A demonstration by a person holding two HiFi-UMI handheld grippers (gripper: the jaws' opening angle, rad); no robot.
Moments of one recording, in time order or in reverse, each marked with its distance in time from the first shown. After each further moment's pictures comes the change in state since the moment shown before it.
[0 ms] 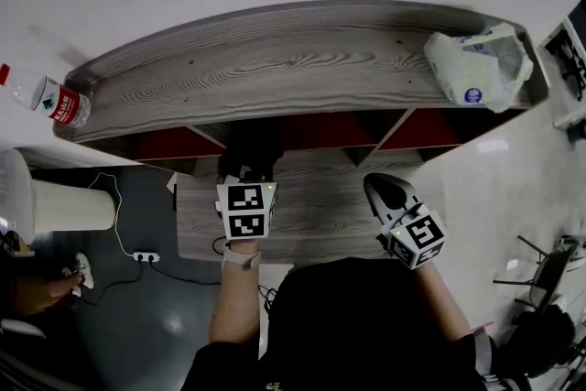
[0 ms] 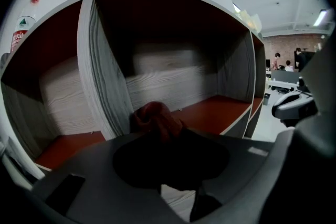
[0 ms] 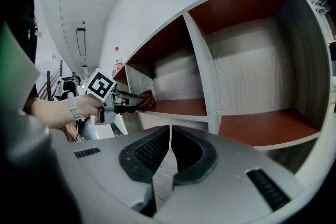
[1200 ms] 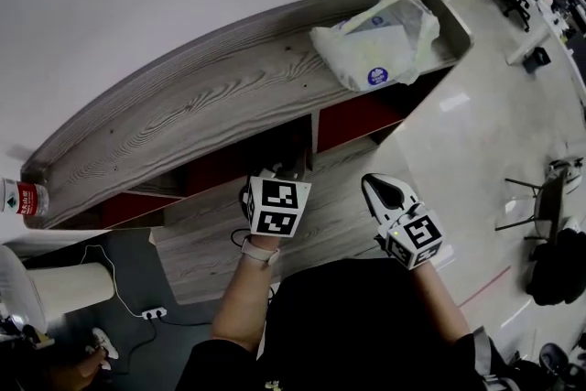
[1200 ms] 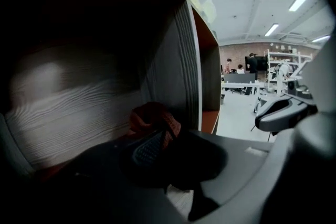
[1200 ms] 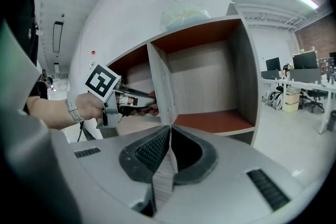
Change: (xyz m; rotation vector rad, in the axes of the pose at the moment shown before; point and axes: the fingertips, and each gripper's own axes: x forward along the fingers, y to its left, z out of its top) left arm 0.065 -0.200 0.063 0.195 -0.085 -0.452; right arm -0.089 -0.065 -0.009 0.060 -0.041 -0.314
